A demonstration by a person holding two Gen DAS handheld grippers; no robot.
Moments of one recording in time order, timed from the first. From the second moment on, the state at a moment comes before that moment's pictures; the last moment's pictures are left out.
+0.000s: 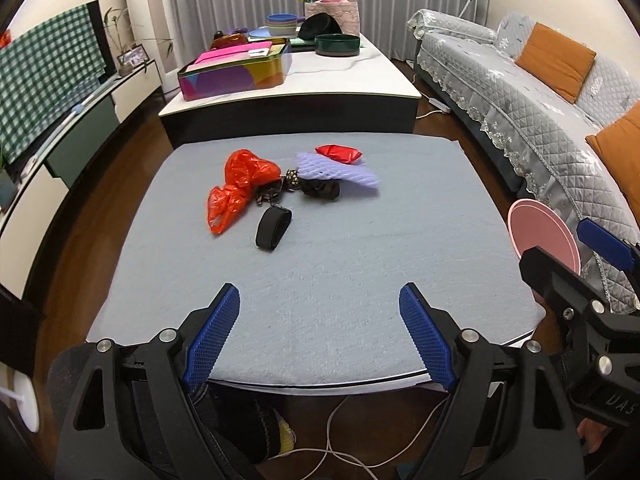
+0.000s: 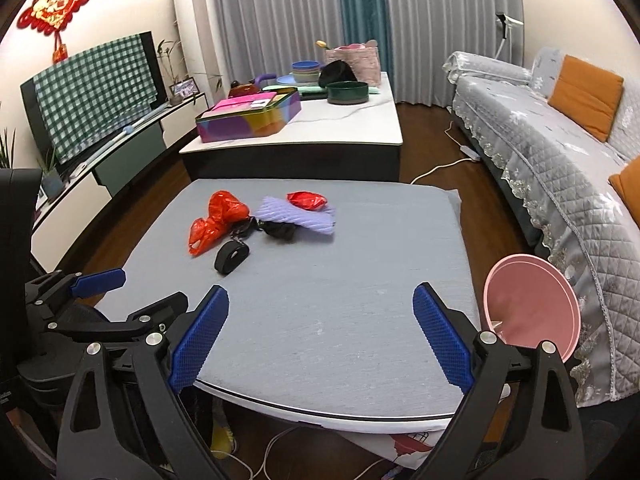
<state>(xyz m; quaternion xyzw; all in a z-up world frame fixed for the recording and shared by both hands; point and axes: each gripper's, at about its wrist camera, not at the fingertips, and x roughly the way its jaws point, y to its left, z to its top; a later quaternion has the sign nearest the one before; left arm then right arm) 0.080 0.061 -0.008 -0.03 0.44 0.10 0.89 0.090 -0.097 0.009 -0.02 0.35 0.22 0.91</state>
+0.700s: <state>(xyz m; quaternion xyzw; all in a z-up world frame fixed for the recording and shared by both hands) 0.096 0.087 -0.017 -0.04 0.45 0.12 0.89 0.123 -0.079 -0.004 -0.03 0.38 0.21 0.90</state>
